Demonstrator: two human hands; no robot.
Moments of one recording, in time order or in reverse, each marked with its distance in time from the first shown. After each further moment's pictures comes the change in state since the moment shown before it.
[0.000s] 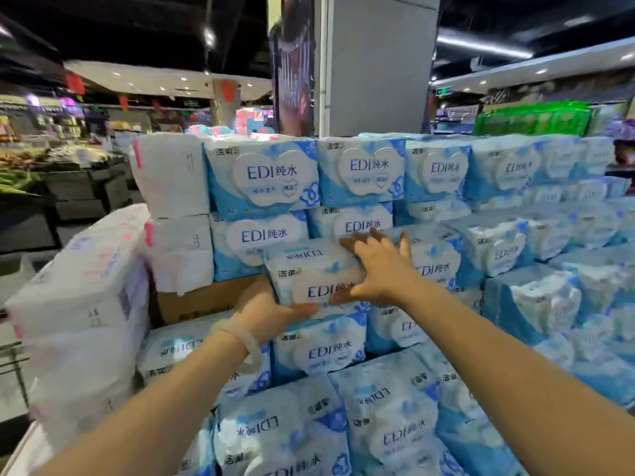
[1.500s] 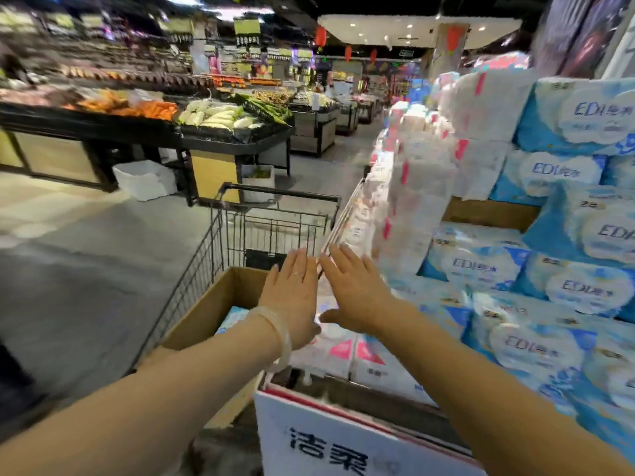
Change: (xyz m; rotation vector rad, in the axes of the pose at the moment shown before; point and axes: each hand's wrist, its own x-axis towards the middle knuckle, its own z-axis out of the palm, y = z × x) left_hand -0.312 -0.135 -0.161 0.984 0.093 -0.455; right_hand -0.188 -0.363 0.063 0.050 -0.194 -0.789
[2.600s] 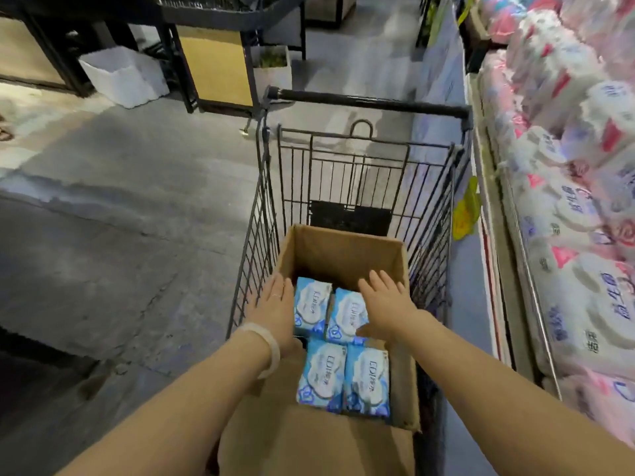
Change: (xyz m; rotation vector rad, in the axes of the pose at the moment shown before) left_hand 0.228 -0.351 0.214 -0.143 -0.473 -0.136; right_hand 0.359 -0.085 0.234 0.155 -0.560 0.214
